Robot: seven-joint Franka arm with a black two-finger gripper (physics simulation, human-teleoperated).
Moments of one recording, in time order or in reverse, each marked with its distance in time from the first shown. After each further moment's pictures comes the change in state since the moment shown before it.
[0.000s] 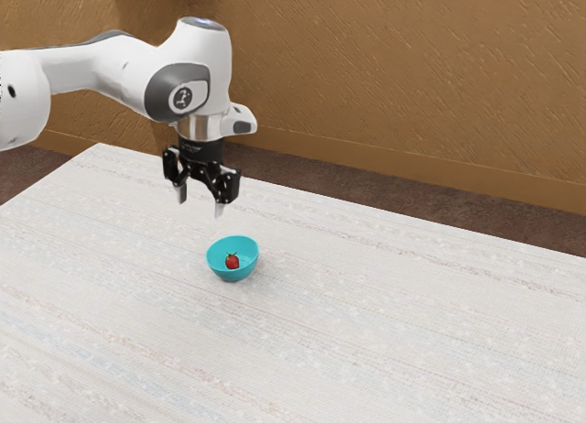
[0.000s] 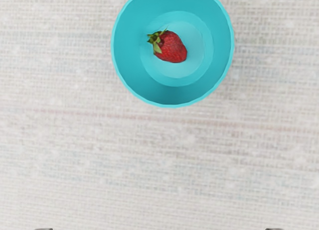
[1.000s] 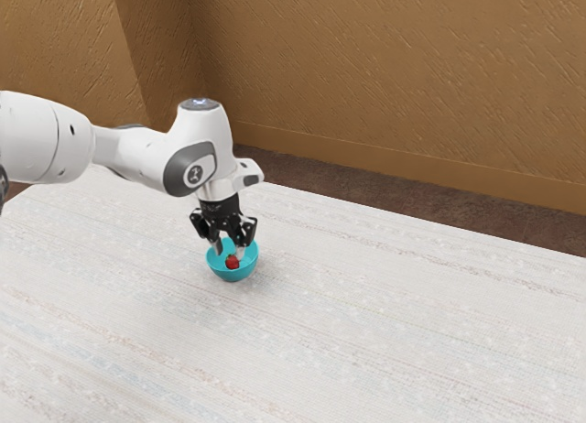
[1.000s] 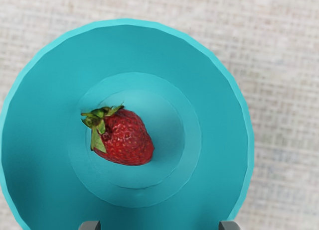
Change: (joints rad) arm 0.043 0.216 0.032 -0.126 -0.072 0.477 -0.035
